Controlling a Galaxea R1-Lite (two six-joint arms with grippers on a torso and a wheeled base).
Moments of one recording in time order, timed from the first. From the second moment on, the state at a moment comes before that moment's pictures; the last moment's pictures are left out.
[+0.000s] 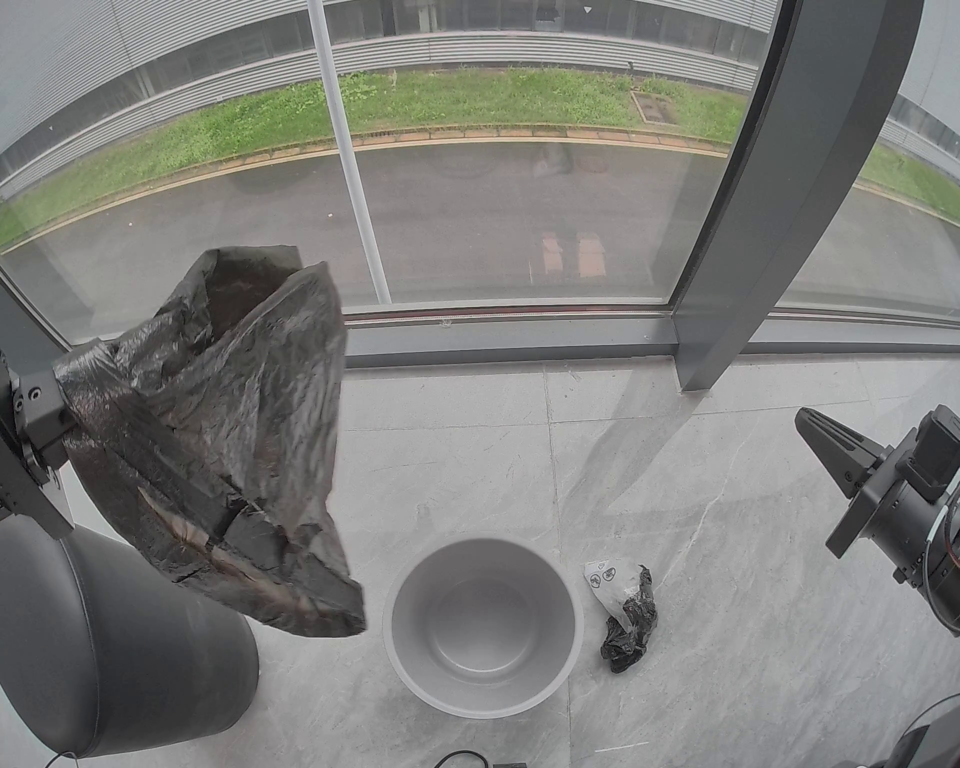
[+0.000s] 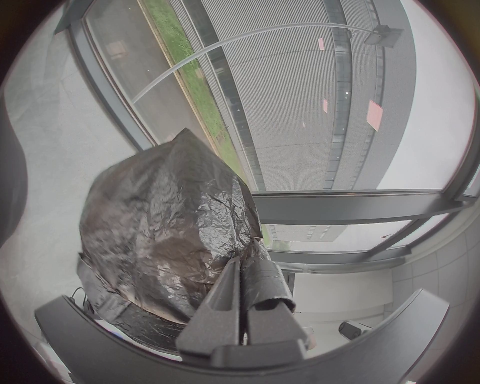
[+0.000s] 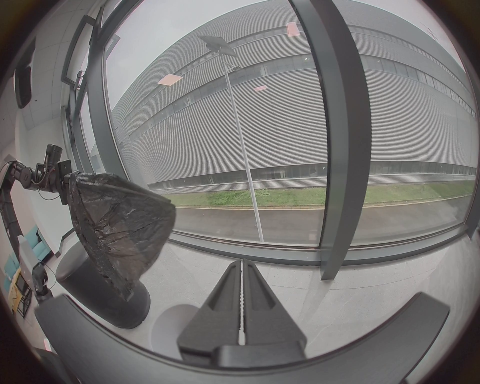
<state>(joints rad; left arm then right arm) -0.33 0.97 -0.76 -0.22 -0.51 -1.13 0.55 1.25 -0.24 -1.10 -0.13 -0.03</state>
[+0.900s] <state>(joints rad) -0.56 1.34 -1.00 -0.53 -0.42 -1.14 0.98 1.84 -0.84 -1.02 -0.35 -0.08</state>
